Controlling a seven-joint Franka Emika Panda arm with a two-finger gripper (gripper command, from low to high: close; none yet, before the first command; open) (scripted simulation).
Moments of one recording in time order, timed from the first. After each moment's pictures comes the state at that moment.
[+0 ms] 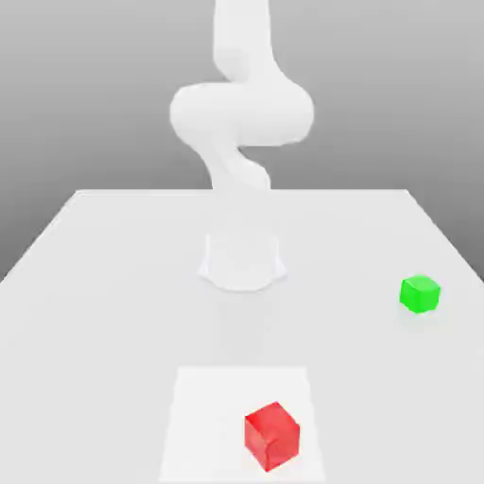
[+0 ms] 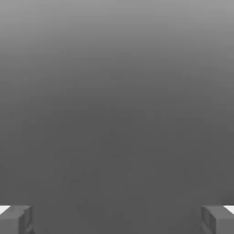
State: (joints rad) arm 0.03 -0.71 -0.02 -2.32 0.00 2.34 0.76
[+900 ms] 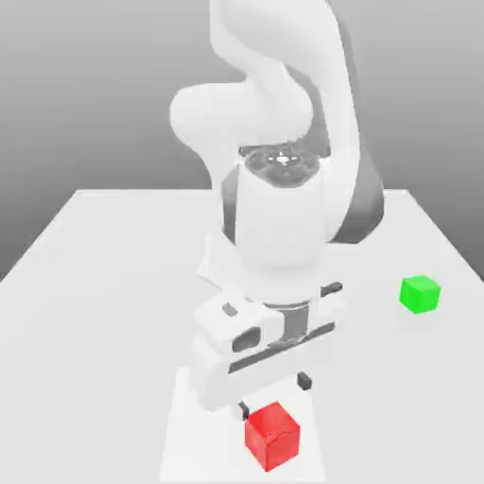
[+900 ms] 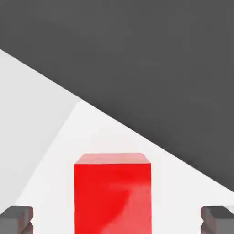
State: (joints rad) arm 0.13 0.28 -0.05 -2.53 0.04 2.81 0.28
